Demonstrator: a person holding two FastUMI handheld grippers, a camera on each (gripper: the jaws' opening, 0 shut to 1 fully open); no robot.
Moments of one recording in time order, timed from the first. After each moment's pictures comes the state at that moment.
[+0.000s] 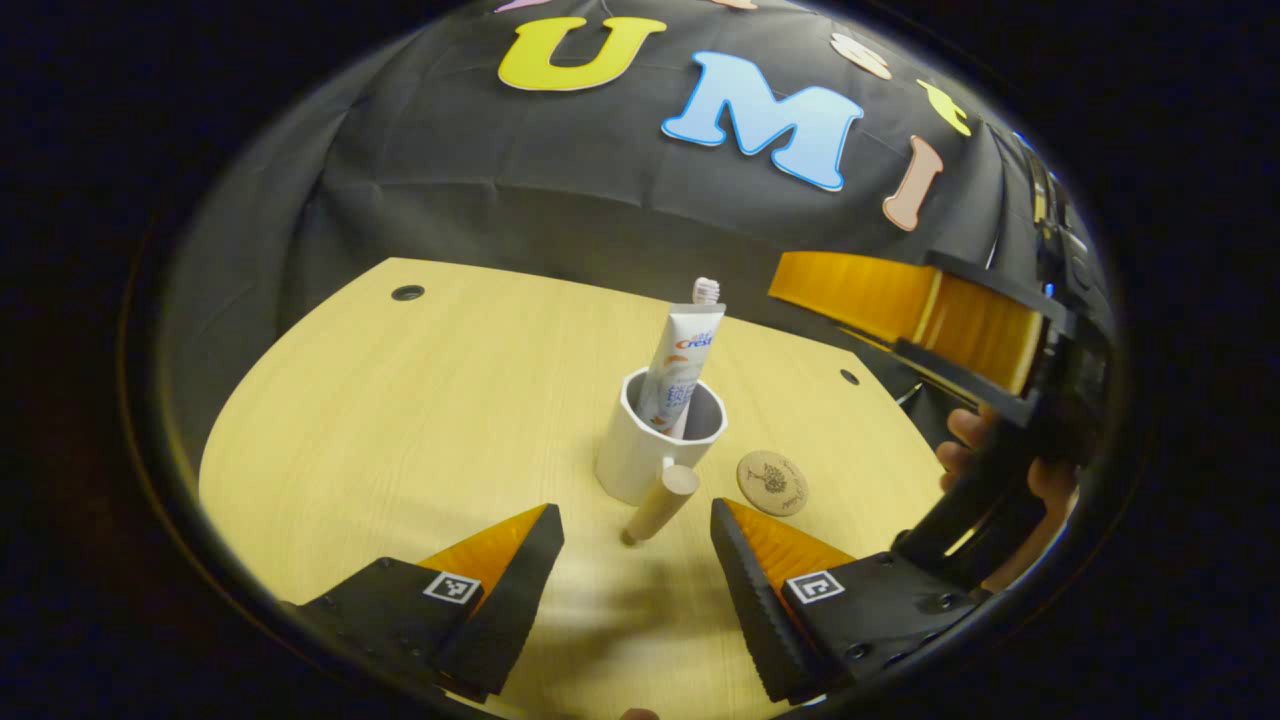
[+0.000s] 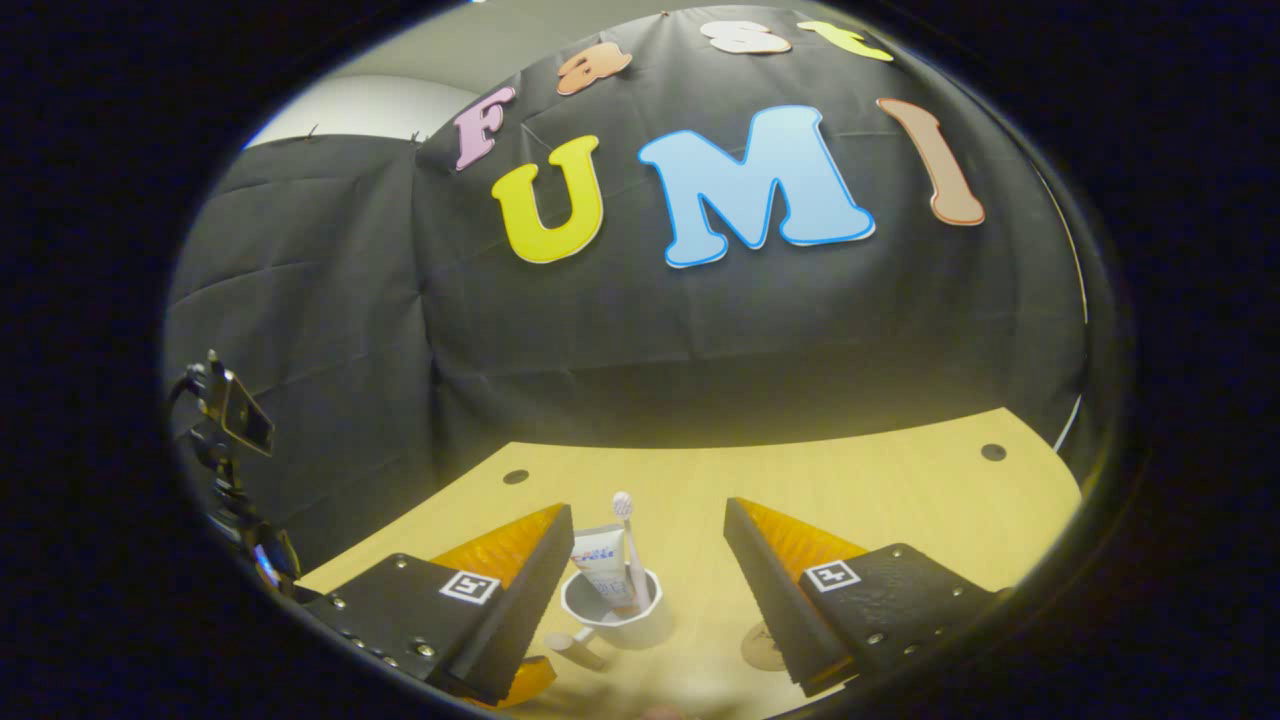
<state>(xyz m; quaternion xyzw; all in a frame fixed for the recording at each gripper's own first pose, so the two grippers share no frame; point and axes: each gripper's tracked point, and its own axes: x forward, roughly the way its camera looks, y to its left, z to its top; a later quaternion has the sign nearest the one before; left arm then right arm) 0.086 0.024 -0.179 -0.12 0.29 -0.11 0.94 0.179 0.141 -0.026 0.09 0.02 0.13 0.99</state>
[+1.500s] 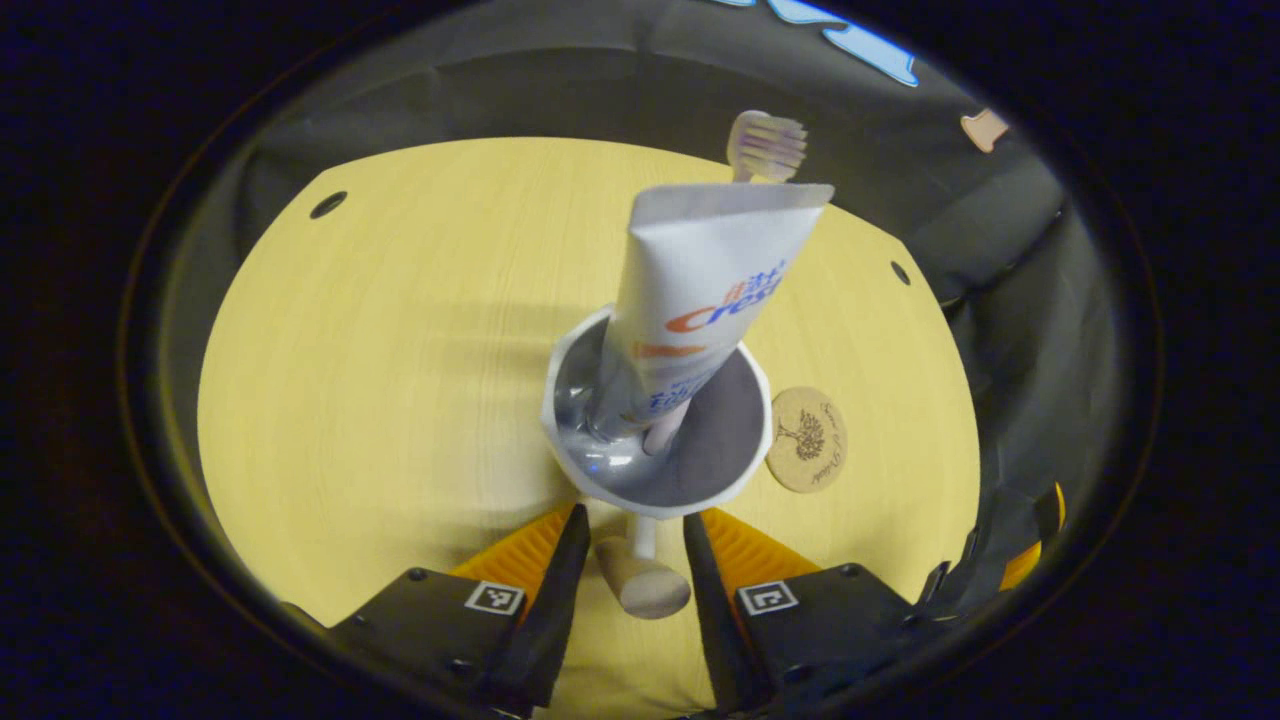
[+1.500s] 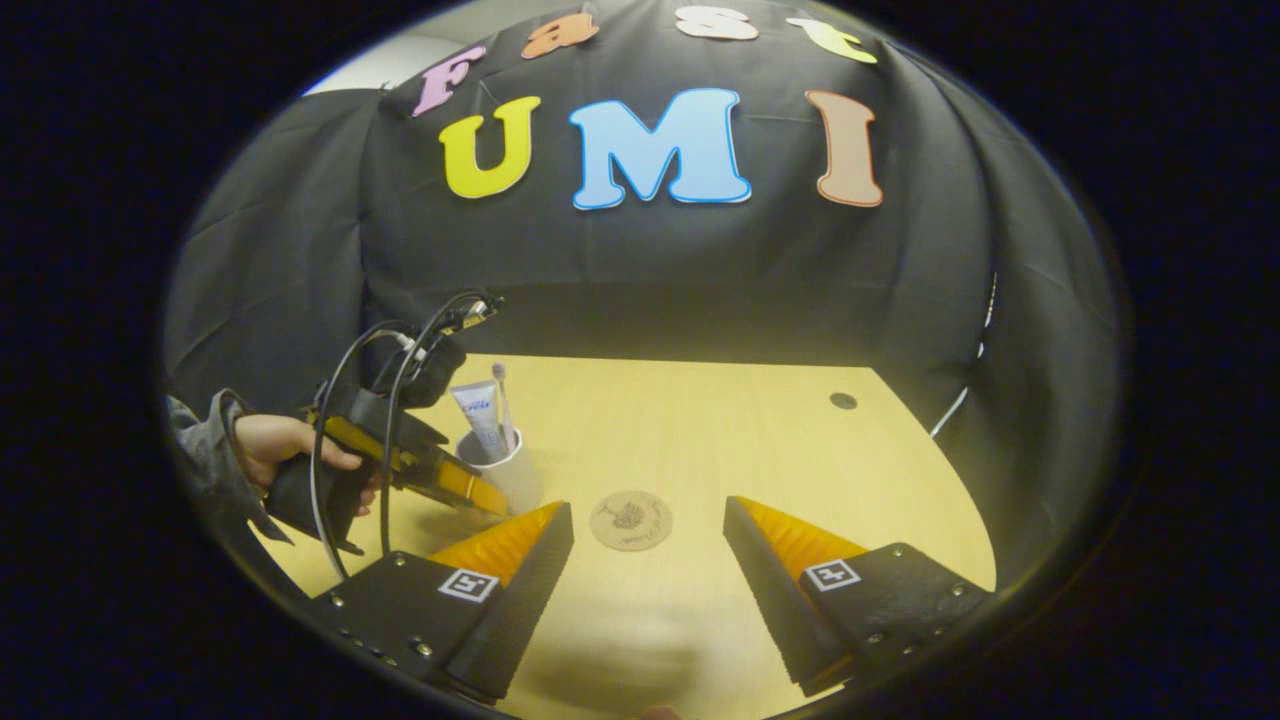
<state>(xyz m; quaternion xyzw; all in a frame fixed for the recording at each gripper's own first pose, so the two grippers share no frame) 0.153 -0.013 -0.242 -0.09 0.53 -0.10 0.83 0.058 0.029 -0.097 0.05 0.15 0.03 0.99</state>
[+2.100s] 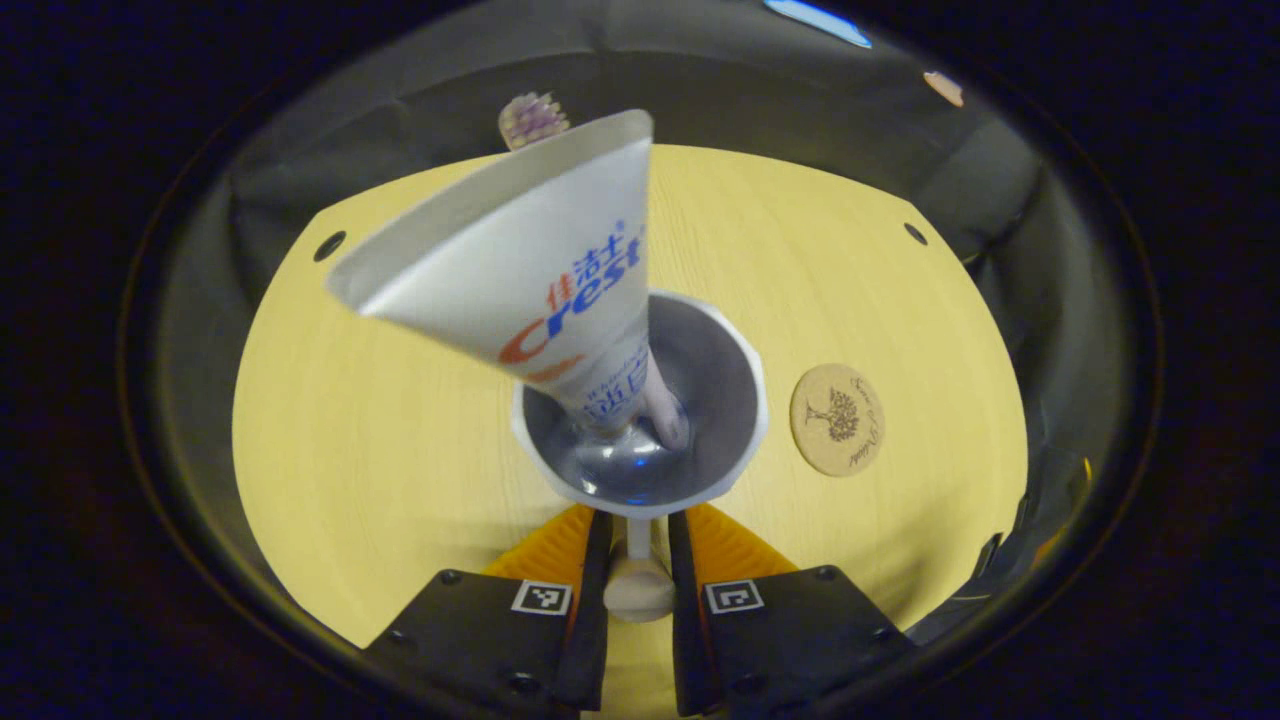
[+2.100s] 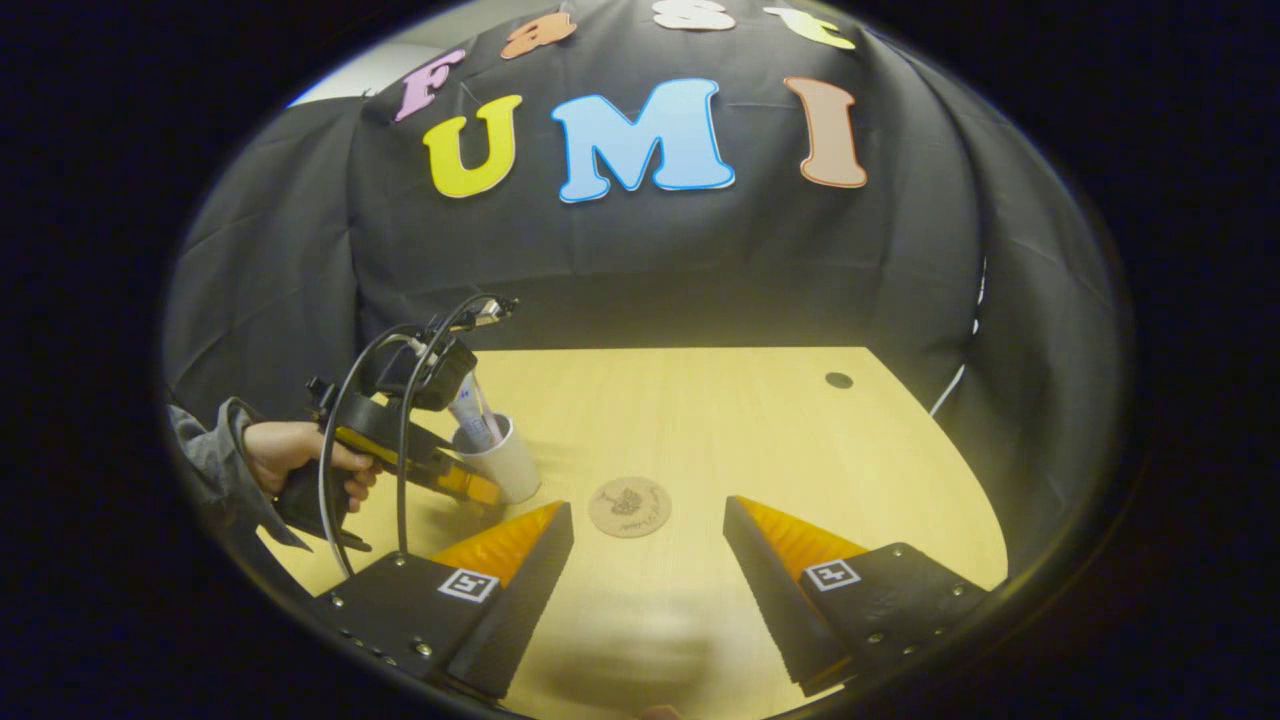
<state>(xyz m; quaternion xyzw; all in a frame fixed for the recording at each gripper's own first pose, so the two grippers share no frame) 0.152 -0.008 -0.245 0.02 0.53 -0.10 0.84 0.050 0.026 -0.107 0.07 0.16 0.02 0.98</state>
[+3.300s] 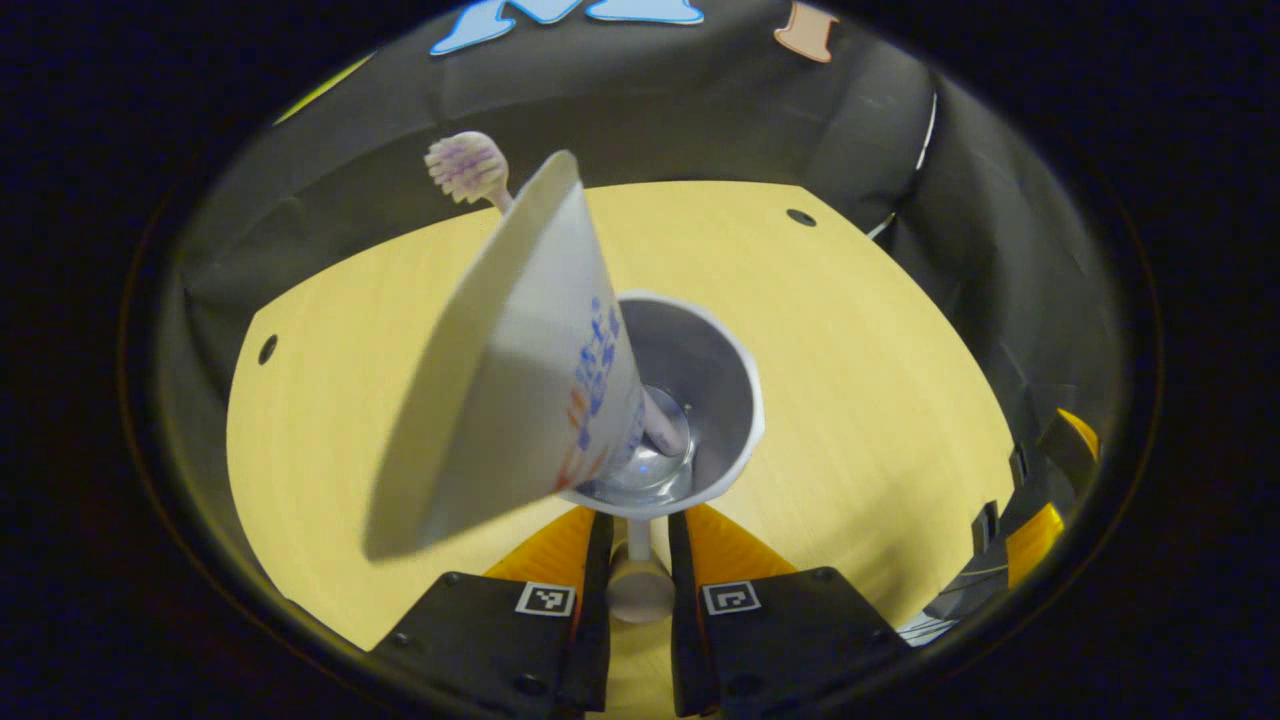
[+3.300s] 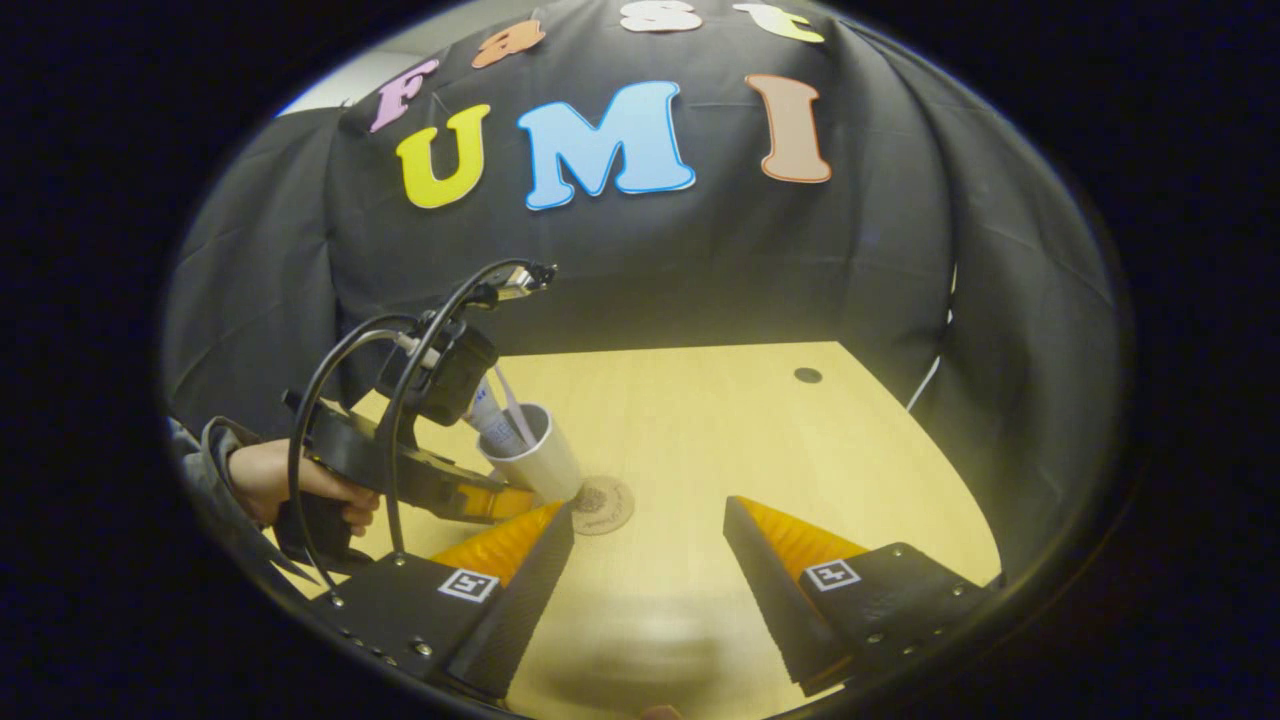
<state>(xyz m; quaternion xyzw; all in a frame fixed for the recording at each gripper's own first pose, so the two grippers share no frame) 0.135 -0.142 -0.217 0.06 0.47 -0.20 0.86 0.041 -0.019 -0.110 0.08 0.16 -0.01 0.98</state>
